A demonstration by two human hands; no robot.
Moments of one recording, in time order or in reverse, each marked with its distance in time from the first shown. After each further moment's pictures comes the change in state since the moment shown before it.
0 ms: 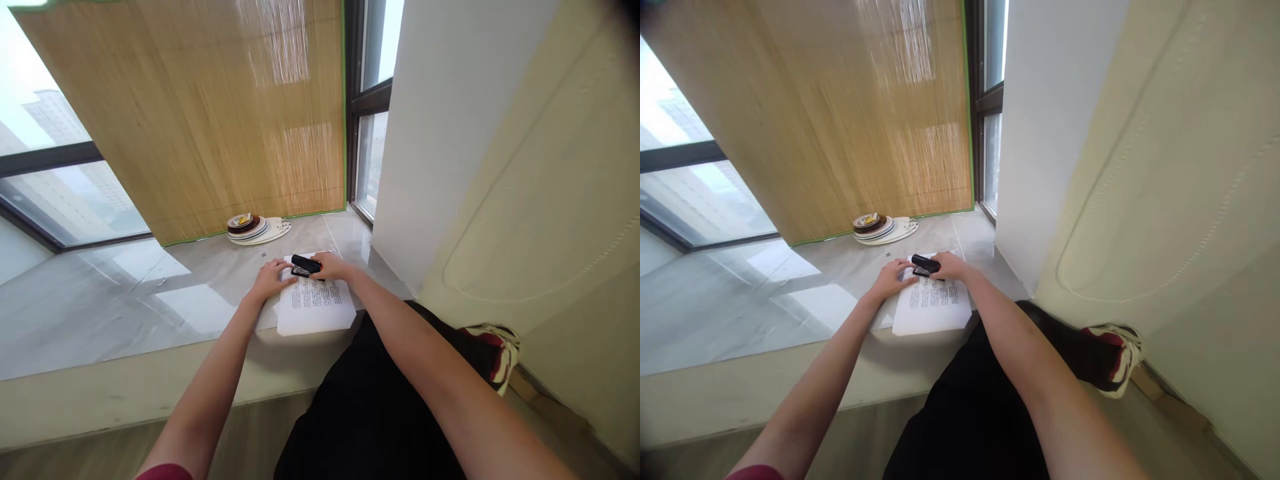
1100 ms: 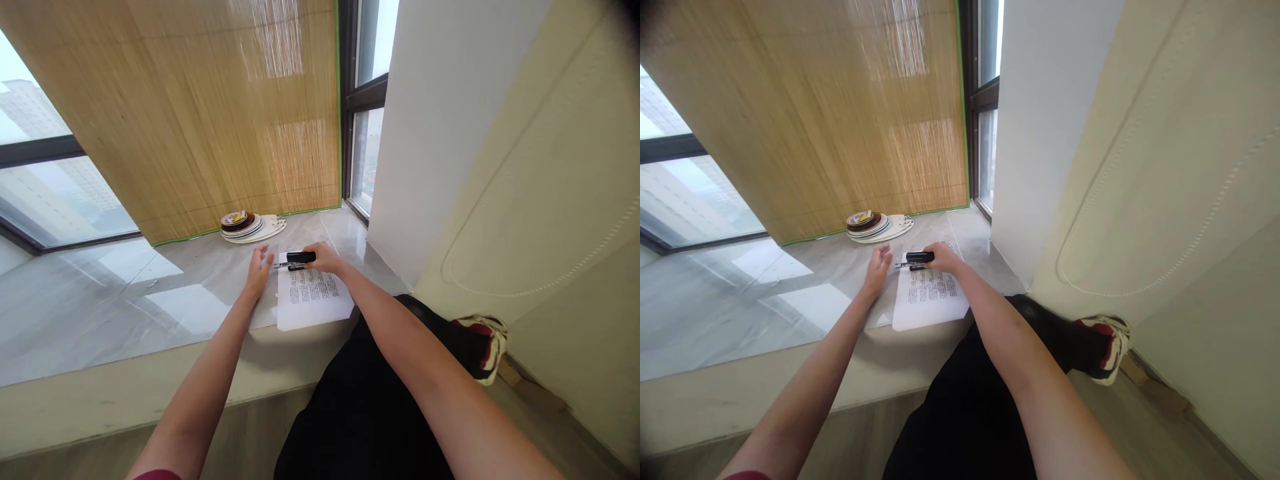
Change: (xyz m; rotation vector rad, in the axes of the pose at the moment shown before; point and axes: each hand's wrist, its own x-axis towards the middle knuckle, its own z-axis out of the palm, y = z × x) left_hand 0.011 -0.007 0.000 -0.690 0.433 -0.208; right_hand 0.013 -0.007 0.008 0.120 0.175 -0.022
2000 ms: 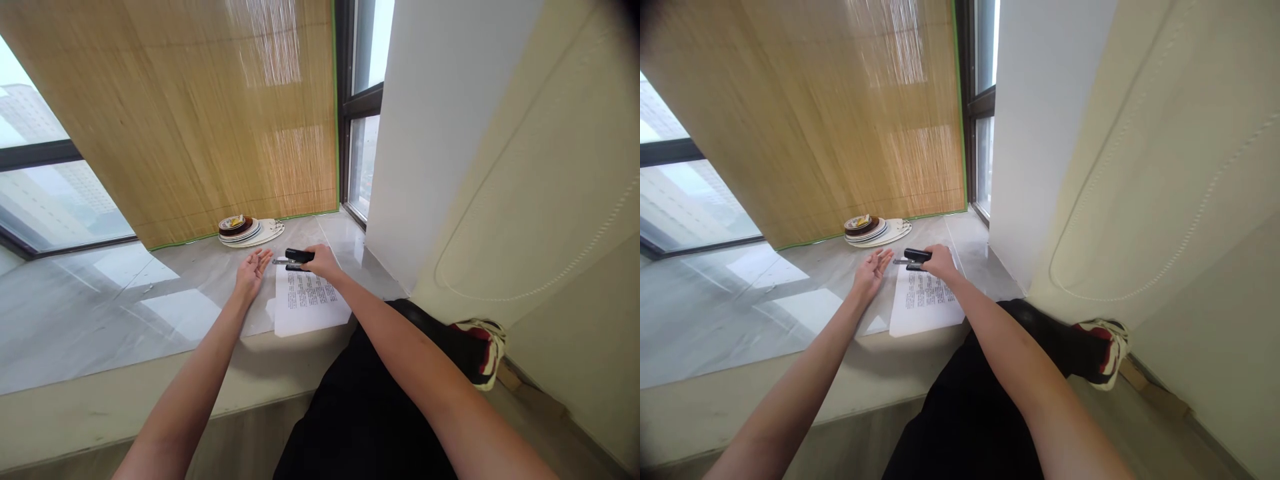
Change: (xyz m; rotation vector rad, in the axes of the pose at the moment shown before) left_hand 0.005 0.026 -0.004 -0.820 0.124 -0.394; right_hand -0.005 -0.032 -0.001 0.139 0.200 0.317
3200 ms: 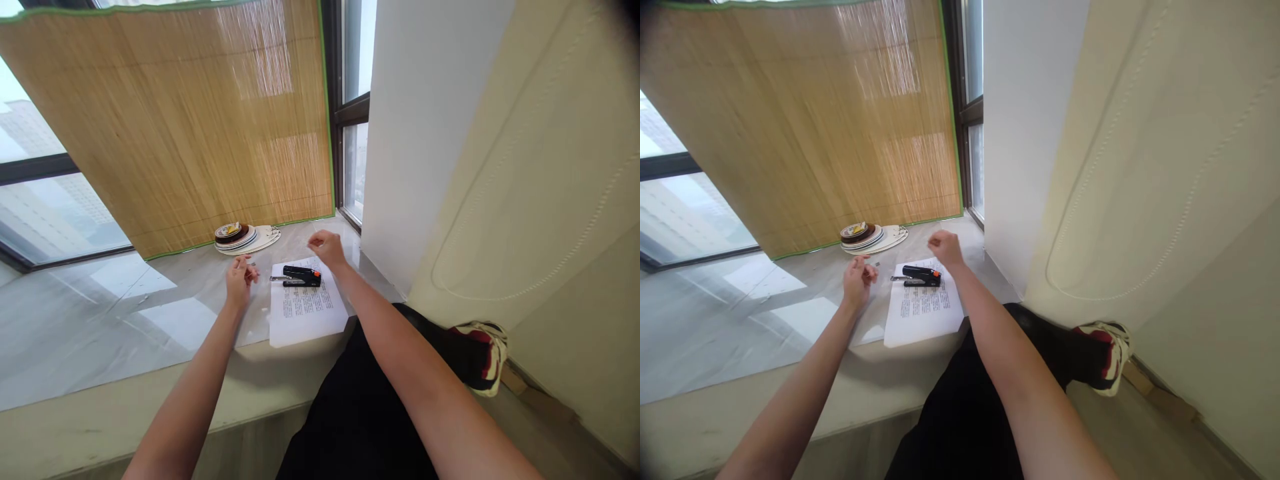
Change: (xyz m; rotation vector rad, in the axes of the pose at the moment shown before) left_hand -0.005 0.006 -0.016 0.465 -0.051 0.326; right_hand 0.031 0.027 -0.029 0.125 0.254 -0.245
